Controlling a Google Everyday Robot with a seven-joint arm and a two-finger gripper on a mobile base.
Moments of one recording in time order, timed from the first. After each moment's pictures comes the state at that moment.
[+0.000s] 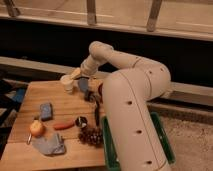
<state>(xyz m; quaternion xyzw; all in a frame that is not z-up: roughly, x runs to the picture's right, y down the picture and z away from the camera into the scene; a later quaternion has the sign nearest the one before) -0.137 -0.070 0.895 -0.39 -0.05 0.63 0.67</state>
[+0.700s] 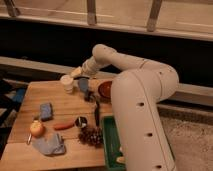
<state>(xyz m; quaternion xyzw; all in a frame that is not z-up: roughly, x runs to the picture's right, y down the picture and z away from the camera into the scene) -0.128 -0.083 0.898 -0.36 -0.10 0.65 0.66</state>
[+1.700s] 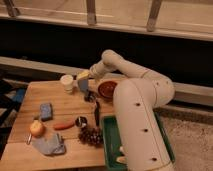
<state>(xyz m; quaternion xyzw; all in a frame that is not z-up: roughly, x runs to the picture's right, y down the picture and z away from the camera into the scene) -0.105 -0.064 0.943 -0.41 -0.09 0.67 0.61</state>
